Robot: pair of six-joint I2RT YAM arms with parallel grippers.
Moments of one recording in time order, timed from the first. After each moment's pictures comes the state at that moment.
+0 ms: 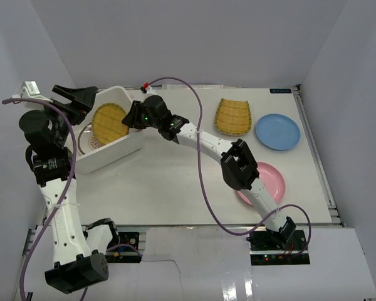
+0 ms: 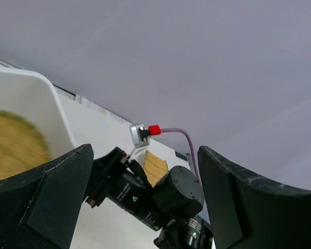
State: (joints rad) left arm 0.33 0.94 1.19 -0.17 0.41 -0.84; right arm 0.91 2.40 2.21 -0.04 -0.09 0.70
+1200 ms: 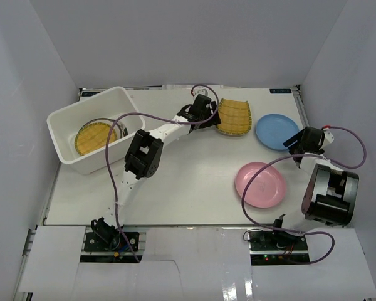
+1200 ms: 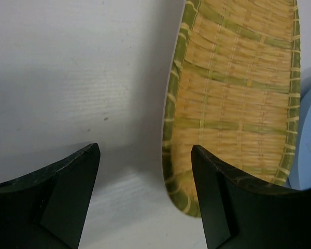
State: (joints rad) left arm -0.64 2.46 2.04 -0.22 -0.08 -0.69; right arm -0.27 1.43 0.69 0.08 0.14 0.59
